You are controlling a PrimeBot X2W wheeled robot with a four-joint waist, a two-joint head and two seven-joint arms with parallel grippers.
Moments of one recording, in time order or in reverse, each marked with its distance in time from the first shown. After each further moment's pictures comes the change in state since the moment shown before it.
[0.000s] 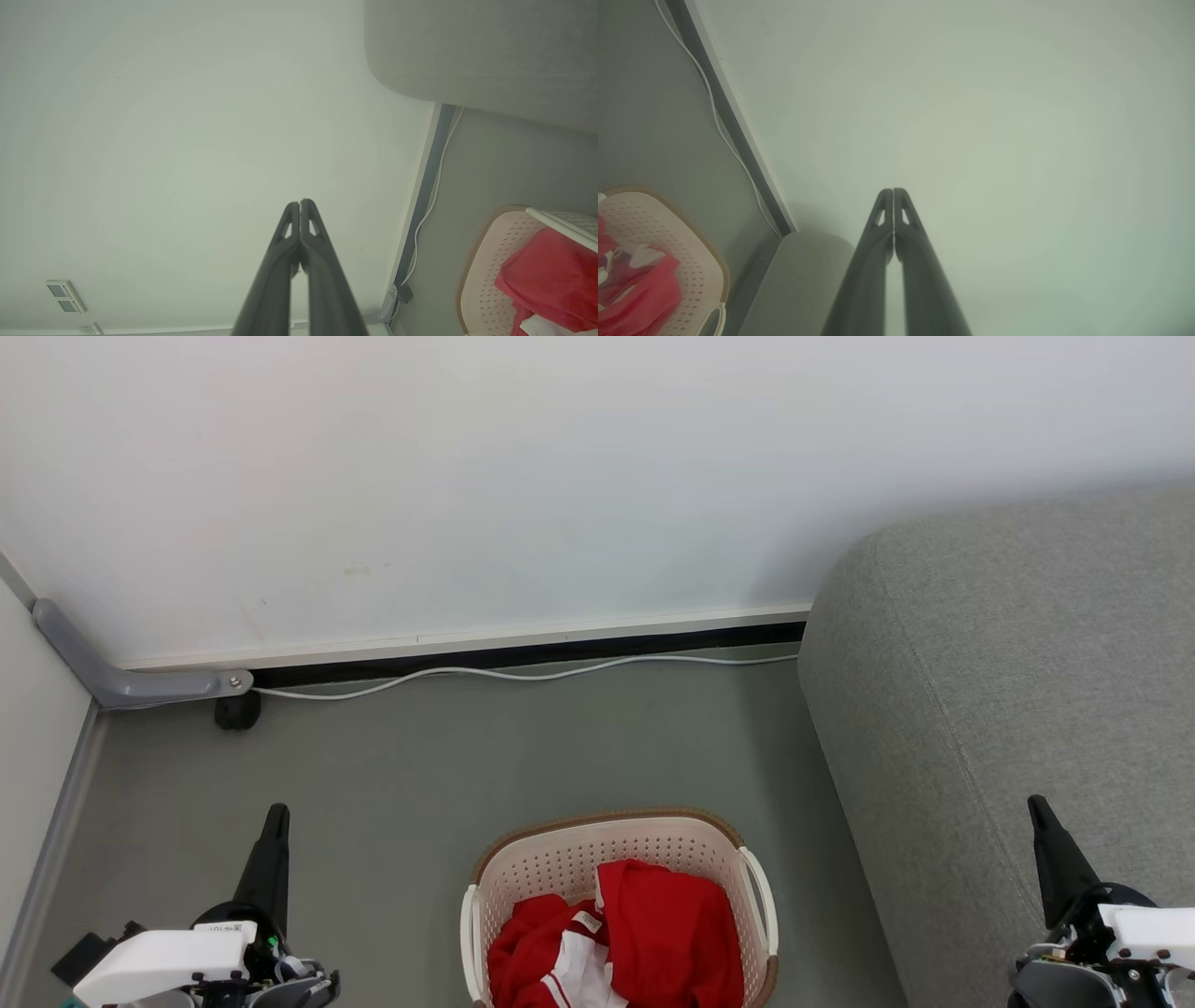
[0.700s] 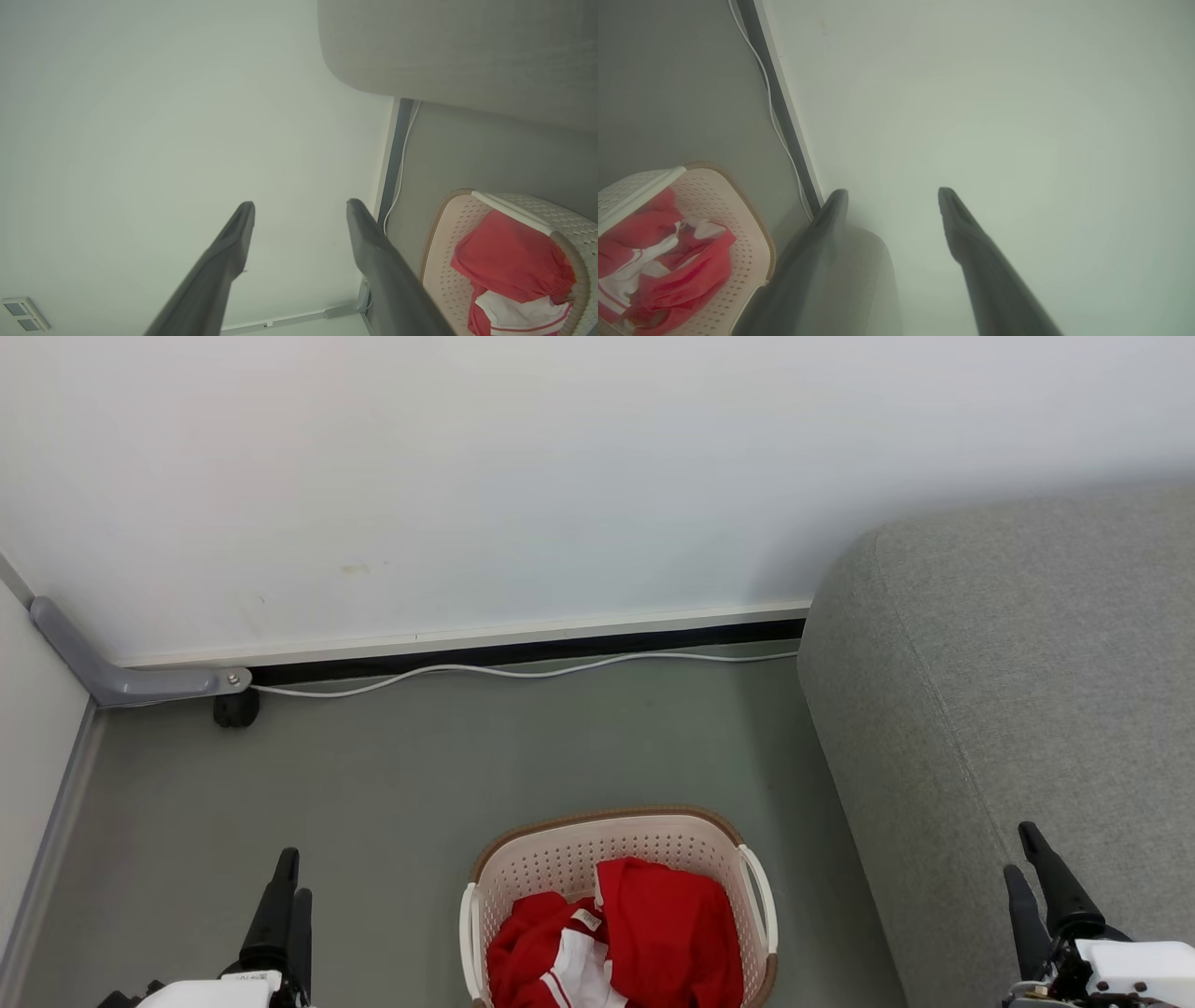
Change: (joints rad) left arm 0.056 -0.023 -0.010 0.066 0.021 0.004 -0.038; right arm 0.037 0.006 0.021 0.059 -0.012 -0.003 -0.013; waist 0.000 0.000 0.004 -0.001
